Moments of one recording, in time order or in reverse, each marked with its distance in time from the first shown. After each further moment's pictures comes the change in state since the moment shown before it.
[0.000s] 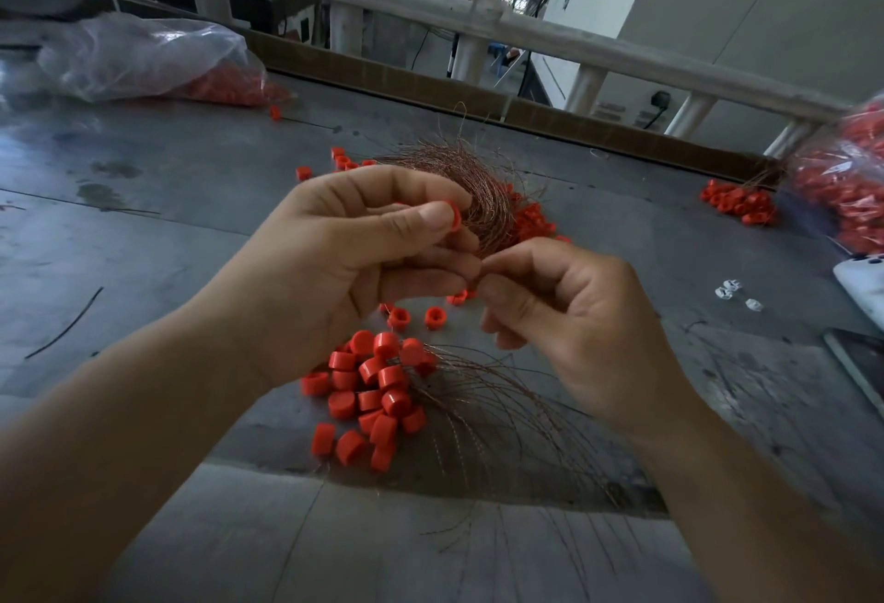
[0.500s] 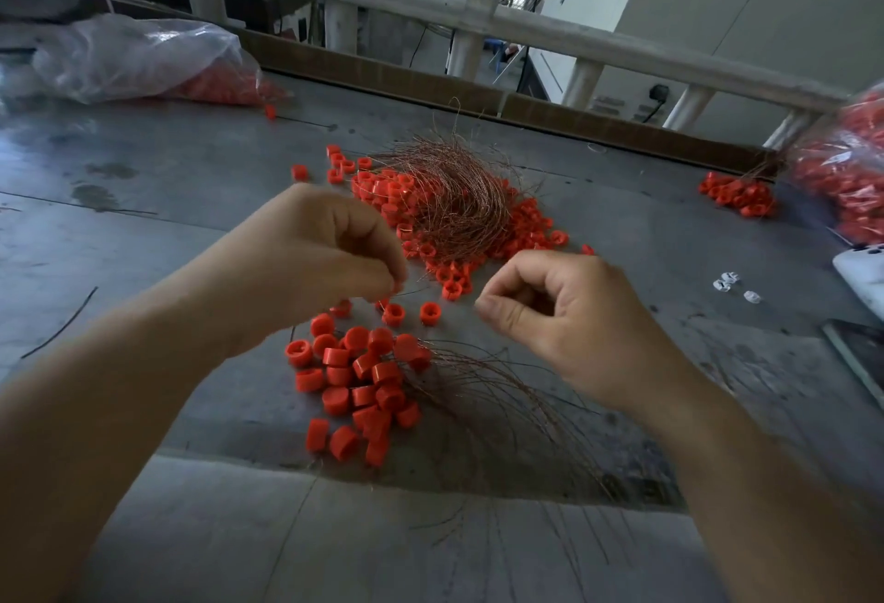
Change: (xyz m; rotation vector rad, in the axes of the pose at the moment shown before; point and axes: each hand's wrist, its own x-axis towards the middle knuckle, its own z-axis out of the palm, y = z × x) left_hand 0.004 0.001 -0.019 0.878 0.091 -0.062; right_hand 0.002 0.012 -0.014 -0.388 -0.056 0.066
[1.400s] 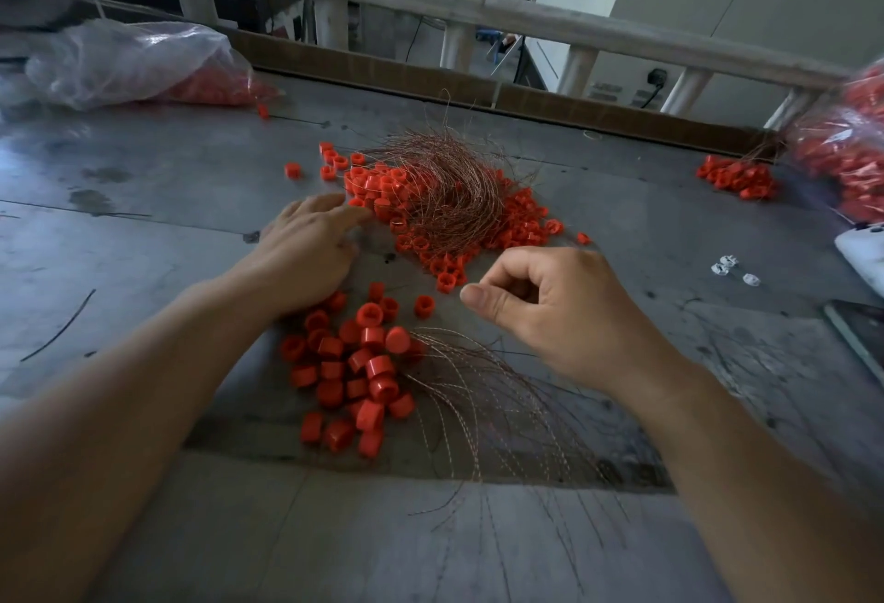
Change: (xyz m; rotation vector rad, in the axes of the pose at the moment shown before) left_hand 0.058 -0.068 0.008 0.697 0.103 -0.085; right_hand 0.001 0.008 0.003 -0.132 0.020 0.061
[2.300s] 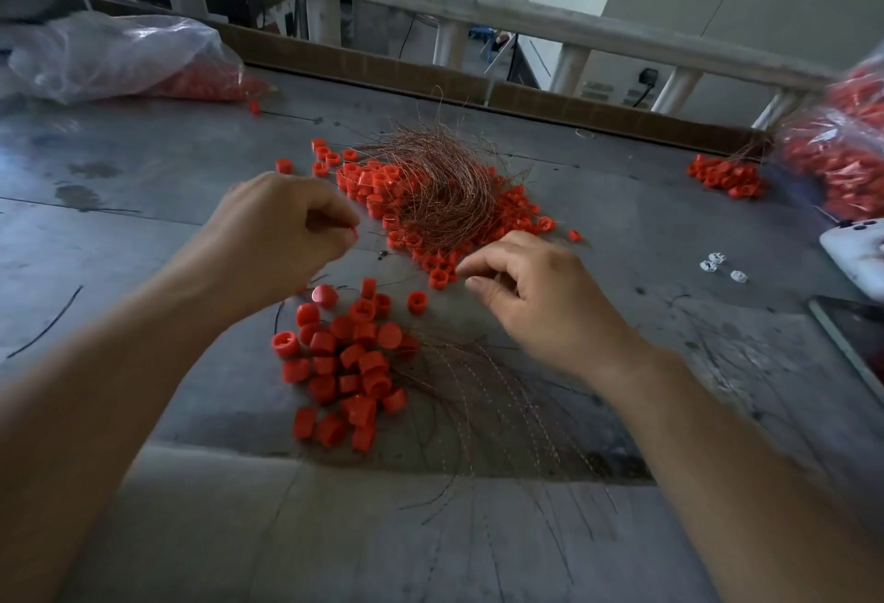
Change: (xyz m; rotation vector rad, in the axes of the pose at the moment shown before) left_hand -0.034 0.015 -0.033 -0.216 0.224 0.106; right_hand 0.010 0.014 0.012 -0.166 0.015 -0.053
